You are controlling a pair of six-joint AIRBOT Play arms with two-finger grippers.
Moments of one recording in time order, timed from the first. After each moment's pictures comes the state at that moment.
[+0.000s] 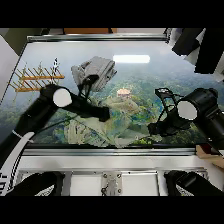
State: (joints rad) left arm -0.51 -1.19 1.24 1.23 -1.26 -1.73; right arm 0.51 -1.00 1.18 -1.56 1.75 1.95
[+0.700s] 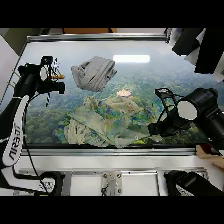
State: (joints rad) left arm -0.05 -1.58 1.50 1.80 -1.15 -1.70; right arm 0.51 -1.00 1.18 -1.56 1.75 1.95
